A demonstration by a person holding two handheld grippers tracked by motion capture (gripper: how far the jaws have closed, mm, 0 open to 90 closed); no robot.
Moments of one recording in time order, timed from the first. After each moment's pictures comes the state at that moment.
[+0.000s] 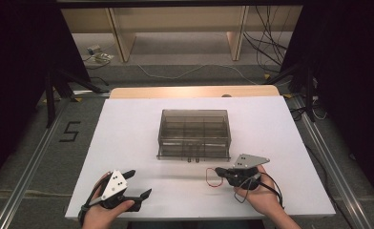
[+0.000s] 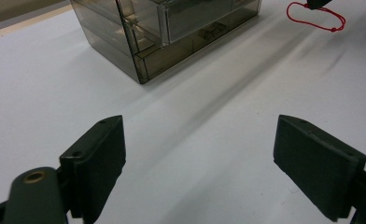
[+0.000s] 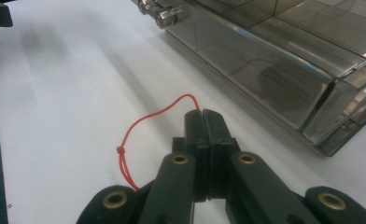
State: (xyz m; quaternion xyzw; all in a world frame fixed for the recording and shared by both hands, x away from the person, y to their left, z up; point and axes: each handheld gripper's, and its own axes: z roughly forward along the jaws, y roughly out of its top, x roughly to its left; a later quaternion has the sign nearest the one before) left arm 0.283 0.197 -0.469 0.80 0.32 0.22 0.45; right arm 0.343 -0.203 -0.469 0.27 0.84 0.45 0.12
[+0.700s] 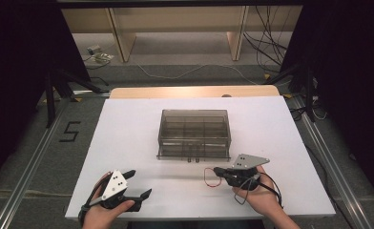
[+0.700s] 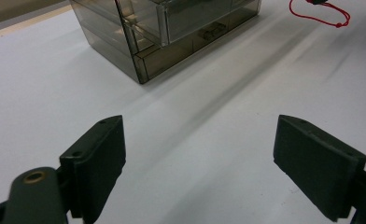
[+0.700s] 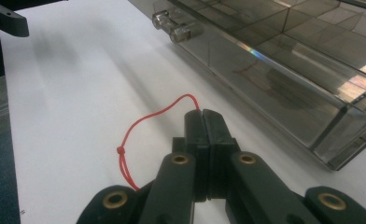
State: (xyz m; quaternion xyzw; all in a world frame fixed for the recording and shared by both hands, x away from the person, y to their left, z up) left arm 0.283 0.196 -0.469 0.80 0.32 0.22 0.45; right arm 0.340 -0.199 -0.464 0.26 0.84 0.46 0.12
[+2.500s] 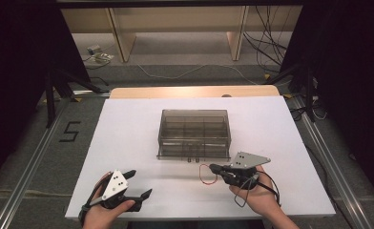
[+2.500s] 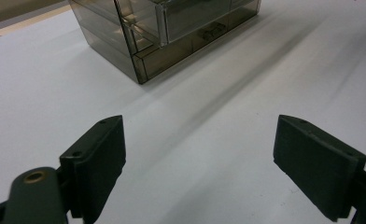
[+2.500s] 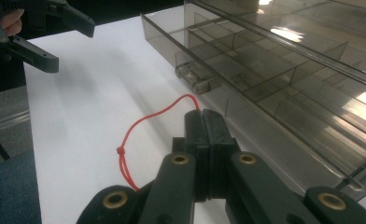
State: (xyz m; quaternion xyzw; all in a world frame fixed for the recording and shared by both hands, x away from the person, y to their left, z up) left arm 0.283 0.196 -0.470 0.80 0.32 0.22 0.45; right arm 0.333 -0.189 -0.442 0.25 0.82 0.49 0.13
